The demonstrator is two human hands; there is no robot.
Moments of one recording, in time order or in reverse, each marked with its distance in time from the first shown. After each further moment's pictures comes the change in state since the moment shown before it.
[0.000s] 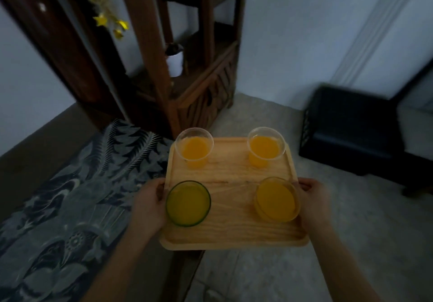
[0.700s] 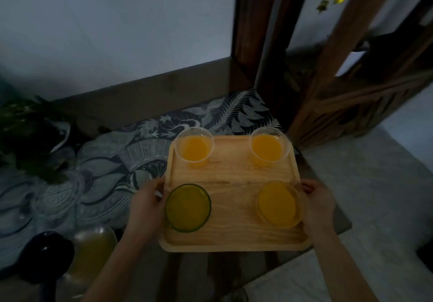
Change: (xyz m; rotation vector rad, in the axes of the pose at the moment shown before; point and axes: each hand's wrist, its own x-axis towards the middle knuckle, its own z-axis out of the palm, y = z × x) left_hand -0.112 -0.128 -0.089 -0.085 0.545 -0.562; right_hand -0.038 -0.071 0.251 -0.142 -0.638 -0.329
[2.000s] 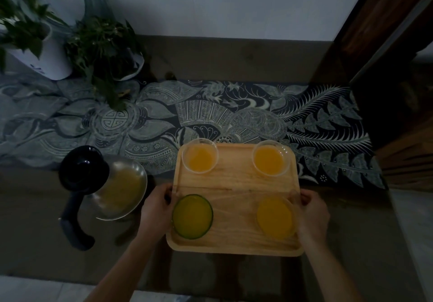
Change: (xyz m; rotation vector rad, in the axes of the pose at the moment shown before) left_hand -0.057 -0.139 0.048 -0.036 0.217 -0.467; right_hand 0.015 0.052 0.125 -0.311 -0.304 -0.213
